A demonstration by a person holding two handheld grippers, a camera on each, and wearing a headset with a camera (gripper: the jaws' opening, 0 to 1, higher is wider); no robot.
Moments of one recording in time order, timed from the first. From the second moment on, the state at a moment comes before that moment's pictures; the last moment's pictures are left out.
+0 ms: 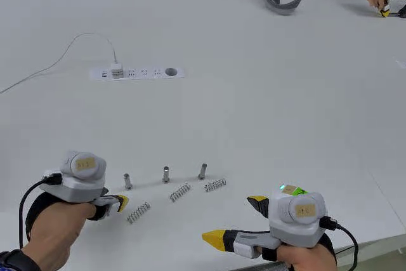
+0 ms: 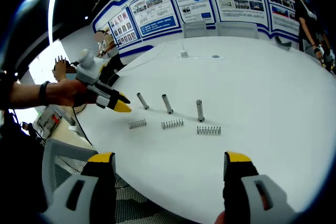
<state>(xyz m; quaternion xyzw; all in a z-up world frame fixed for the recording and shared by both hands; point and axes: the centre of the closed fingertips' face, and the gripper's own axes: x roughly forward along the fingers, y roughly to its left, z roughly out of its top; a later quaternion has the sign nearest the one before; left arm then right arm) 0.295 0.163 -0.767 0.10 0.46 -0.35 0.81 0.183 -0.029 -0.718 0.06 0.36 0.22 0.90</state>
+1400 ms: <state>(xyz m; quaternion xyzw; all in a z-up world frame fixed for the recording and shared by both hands) 0.249 0.209 -0.749 0.05 0.38 -0.36 0.85 0.186 -0.028 -0.724 0.04 0.36 0.24 0.90</state>
